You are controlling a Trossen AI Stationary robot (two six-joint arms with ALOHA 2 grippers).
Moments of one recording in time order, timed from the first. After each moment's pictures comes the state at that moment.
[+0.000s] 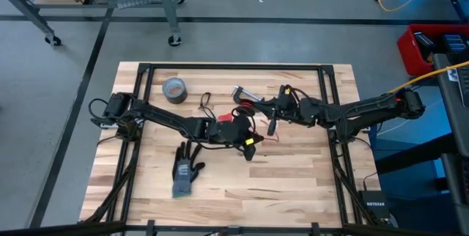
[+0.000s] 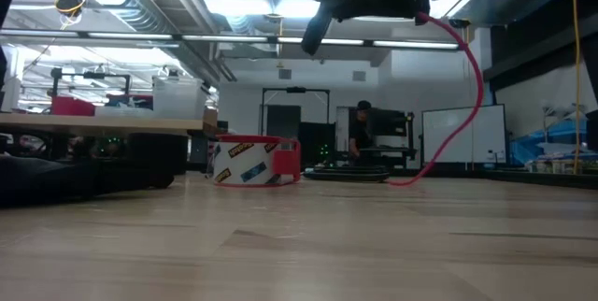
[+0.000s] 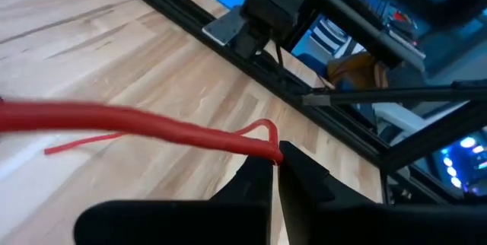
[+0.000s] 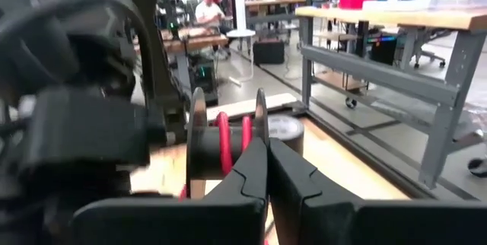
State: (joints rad) left arm -0.17 1.85 1.30 0.18 -0.28 -0.67; right arm 0.07 1.15 0.64 0.46 0.35 0.10
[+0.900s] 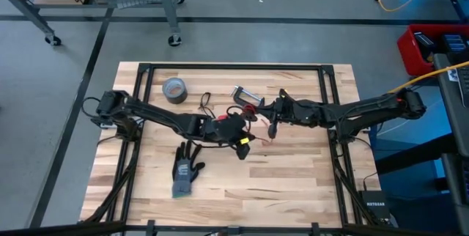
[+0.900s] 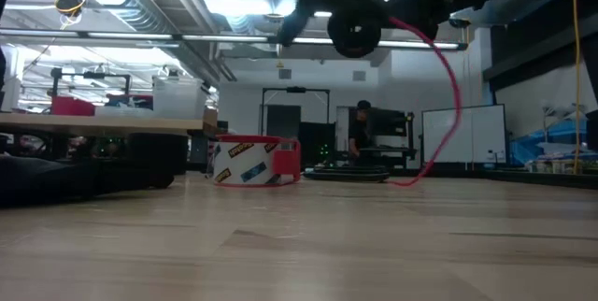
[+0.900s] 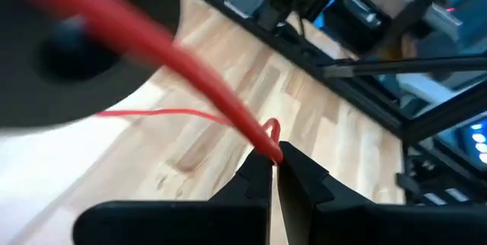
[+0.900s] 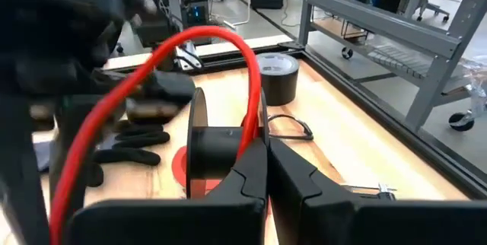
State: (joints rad) left arm -0.17 1.76 1.30 -0.06 -0.29 -0.67; right arm 0.07 1.13 0.64 0.24 0.33 0.12
